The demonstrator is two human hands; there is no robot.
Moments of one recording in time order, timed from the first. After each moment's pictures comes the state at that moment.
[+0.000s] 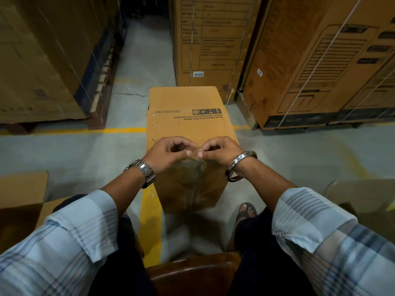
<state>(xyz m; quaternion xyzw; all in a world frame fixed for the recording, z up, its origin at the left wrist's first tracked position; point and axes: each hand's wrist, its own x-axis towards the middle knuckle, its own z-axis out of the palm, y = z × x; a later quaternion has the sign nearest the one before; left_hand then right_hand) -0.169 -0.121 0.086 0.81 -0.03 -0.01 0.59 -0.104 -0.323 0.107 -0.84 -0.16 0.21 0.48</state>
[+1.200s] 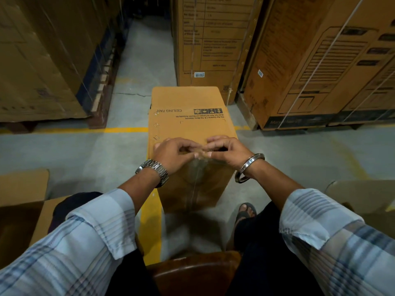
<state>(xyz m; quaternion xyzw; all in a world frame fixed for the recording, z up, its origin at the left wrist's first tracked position) -0.165 -0.137 0.081 0.91 0.04 0.06 0.41 -0.100 -0.343 0.101 -0.83 -0.21 0.19 0.48</state>
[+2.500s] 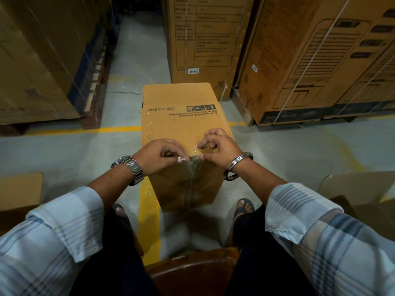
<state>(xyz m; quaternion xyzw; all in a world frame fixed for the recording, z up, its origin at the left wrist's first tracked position) -0.171 -0.103 0.093 0.89 -0.14 -0.05 0.42 -0.101 -0.330 0.089 -0.90 -0.22 0.09 0.36</state>
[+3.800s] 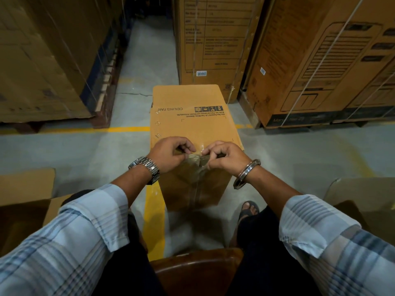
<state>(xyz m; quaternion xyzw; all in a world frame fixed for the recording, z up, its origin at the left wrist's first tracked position) -0.171 -0.117 0.081 0.91 -0.04 0.01 0.42 -0.122 -0.337 0.096 -0.84 -0.24 0.17 0.45</state>
